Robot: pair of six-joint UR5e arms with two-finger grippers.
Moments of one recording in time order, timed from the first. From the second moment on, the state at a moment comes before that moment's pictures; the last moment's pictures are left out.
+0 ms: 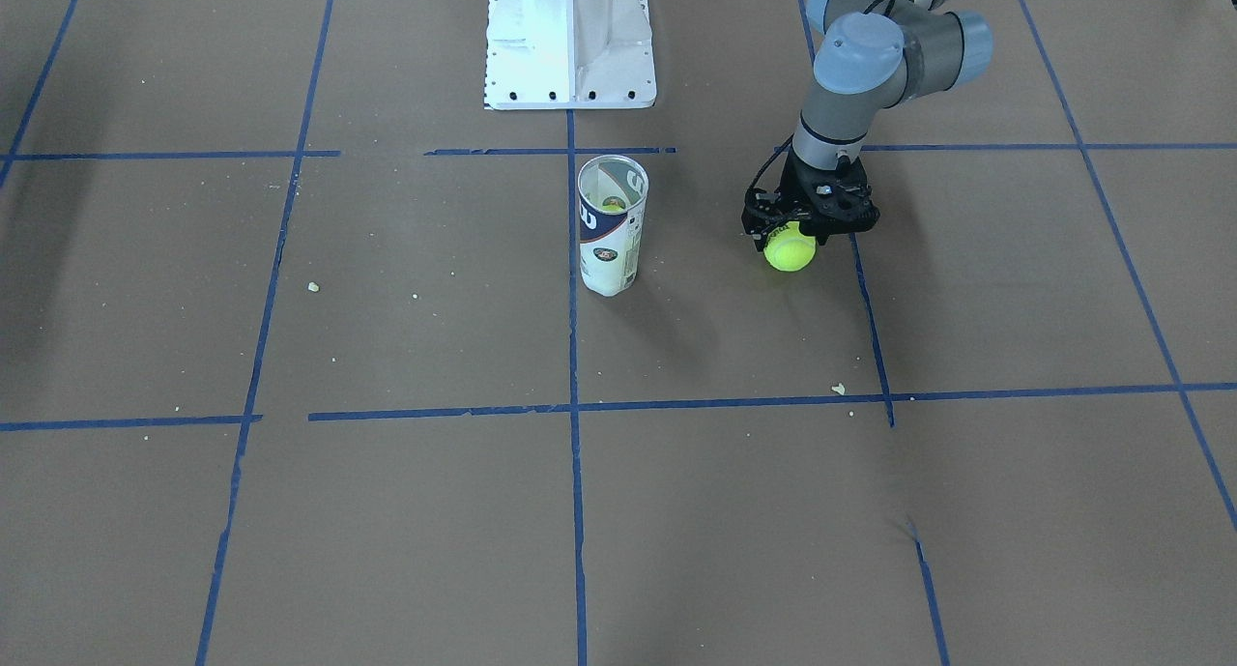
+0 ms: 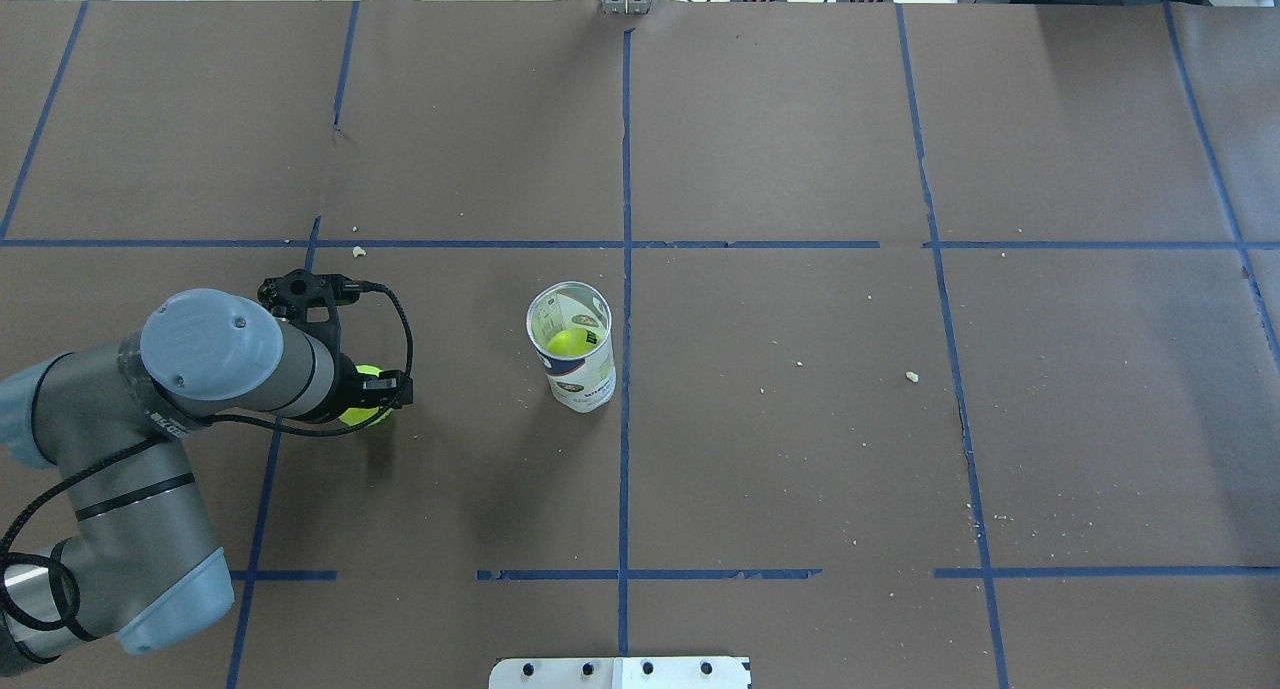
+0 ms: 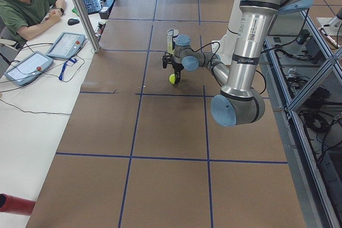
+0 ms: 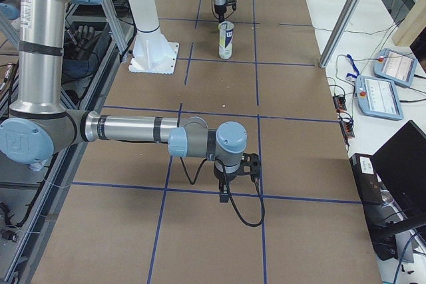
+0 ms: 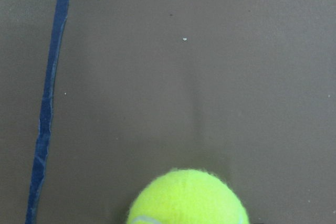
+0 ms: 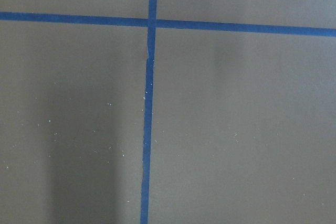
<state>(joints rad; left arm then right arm) -0.51 -1.81 -1.86 -1.81 -1.80 -1.29 1.54 -1.71 1.70 -1.58 2.29 -0.01</state>
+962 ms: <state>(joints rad) -0.66 -1.91 -2.22 -1.42 -1.91 -1.27 1.54 -1.71 1.70 -1.58 2.29 -0.01</state>
